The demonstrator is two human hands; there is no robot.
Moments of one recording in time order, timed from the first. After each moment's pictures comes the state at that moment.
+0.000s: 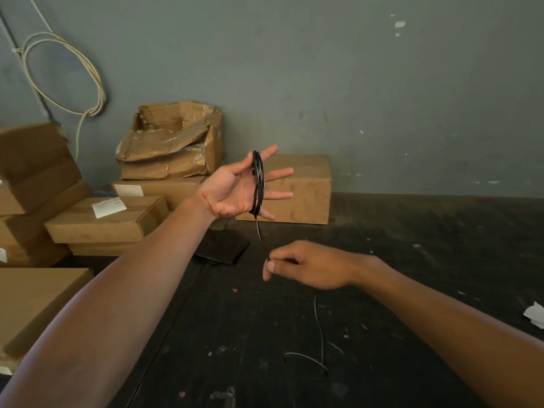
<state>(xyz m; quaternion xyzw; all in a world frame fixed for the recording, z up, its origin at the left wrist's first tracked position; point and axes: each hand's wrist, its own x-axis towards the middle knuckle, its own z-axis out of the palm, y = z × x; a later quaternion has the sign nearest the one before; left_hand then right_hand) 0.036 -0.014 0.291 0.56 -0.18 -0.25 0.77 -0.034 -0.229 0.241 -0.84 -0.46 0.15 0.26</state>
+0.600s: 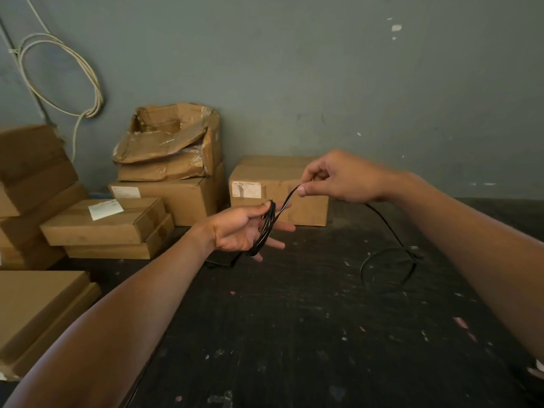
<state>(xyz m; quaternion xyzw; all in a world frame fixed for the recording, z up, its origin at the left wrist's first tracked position) 0.034 -0.013 0.235 0.67 -0.12 -0.33 0.65 0.016 -0.263 0.341 -0.89 -0.38 -0.01 0.26</state>
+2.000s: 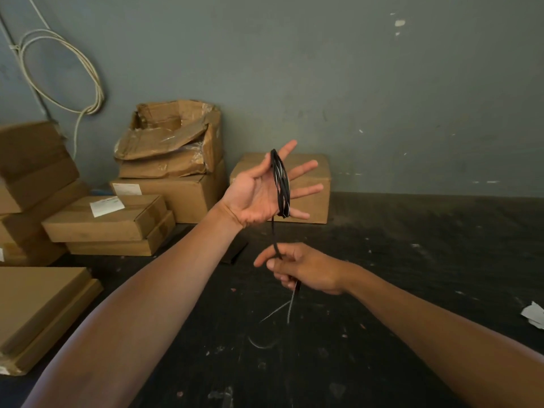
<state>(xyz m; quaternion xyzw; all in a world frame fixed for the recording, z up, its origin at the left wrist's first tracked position) 0.032 -0.061 0.276 0.44 -0.25 -0.27 0.82 -0.010 -0.223 0.196 -0.74 -0.34 0.27 0.51</state>
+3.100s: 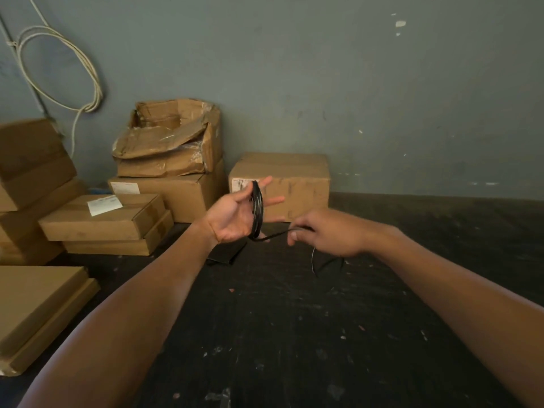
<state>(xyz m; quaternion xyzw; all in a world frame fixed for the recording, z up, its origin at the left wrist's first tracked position) 0.049 -0.010 0.229 0.56 -0.11 -0.22 0.79 -0.003 -0.247 0.274 -0.90 -0.38 0.08 0.19</state>
